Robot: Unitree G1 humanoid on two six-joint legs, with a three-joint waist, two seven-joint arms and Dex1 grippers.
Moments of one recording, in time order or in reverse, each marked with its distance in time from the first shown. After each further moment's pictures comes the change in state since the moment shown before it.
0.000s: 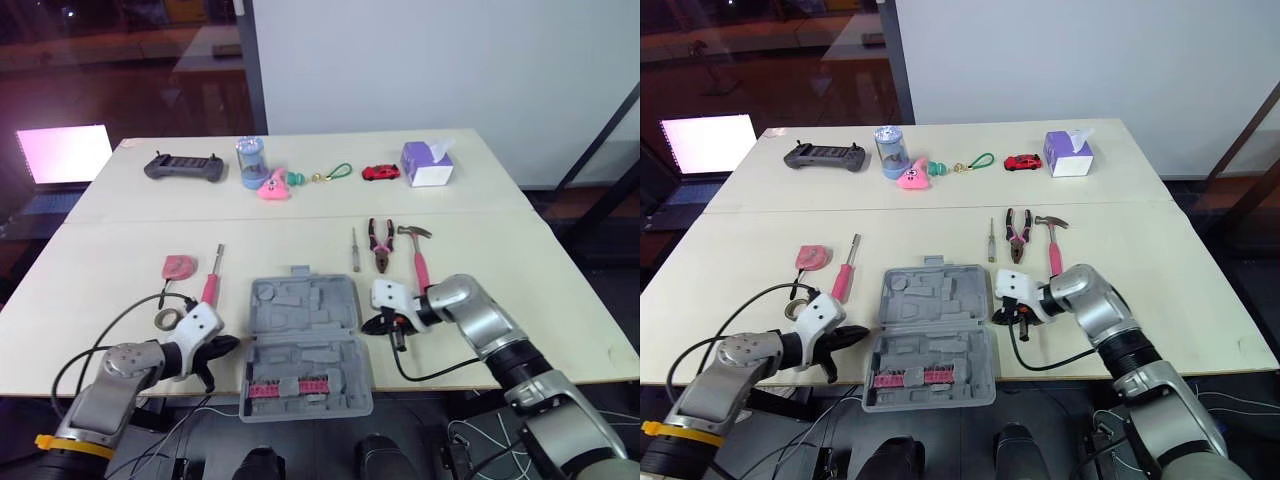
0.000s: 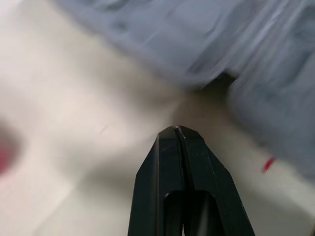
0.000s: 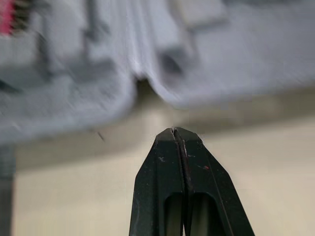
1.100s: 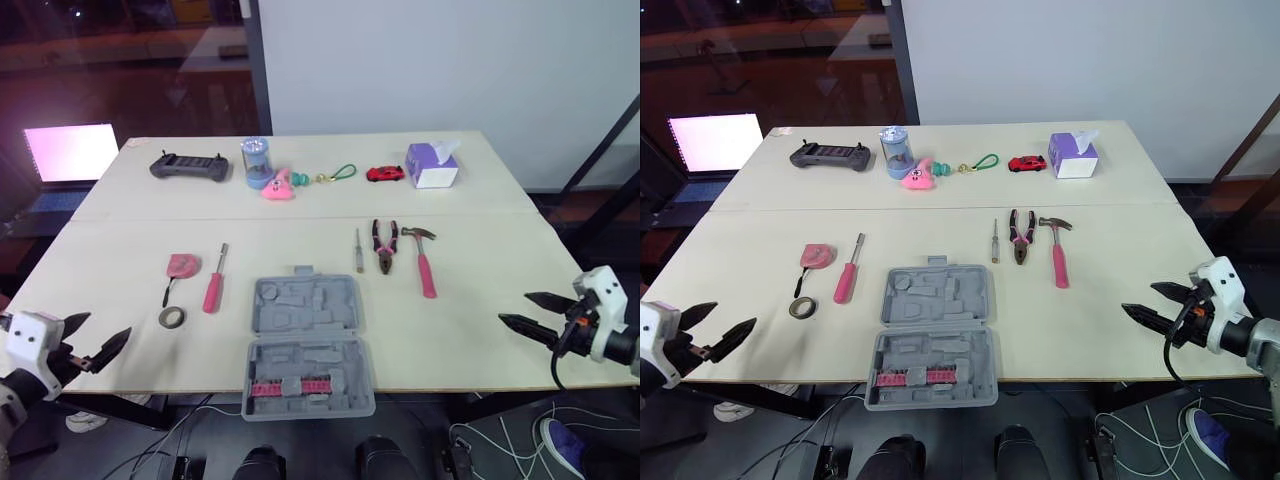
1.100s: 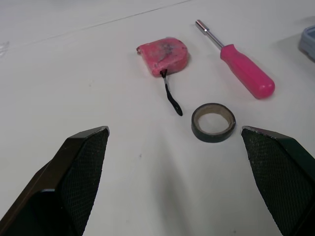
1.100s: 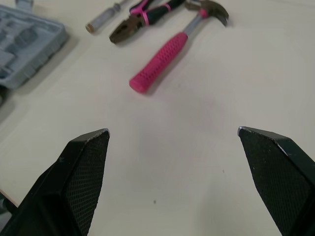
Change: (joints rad) left arm 0.215 0.031 0.571 0.208 -0.284 -0.281 -0.004; right arm 0.552 -0.284 -0.788 -0.241 0.510 0.208 -0.177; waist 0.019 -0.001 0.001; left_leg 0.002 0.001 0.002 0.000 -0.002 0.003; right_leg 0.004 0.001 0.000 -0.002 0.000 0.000
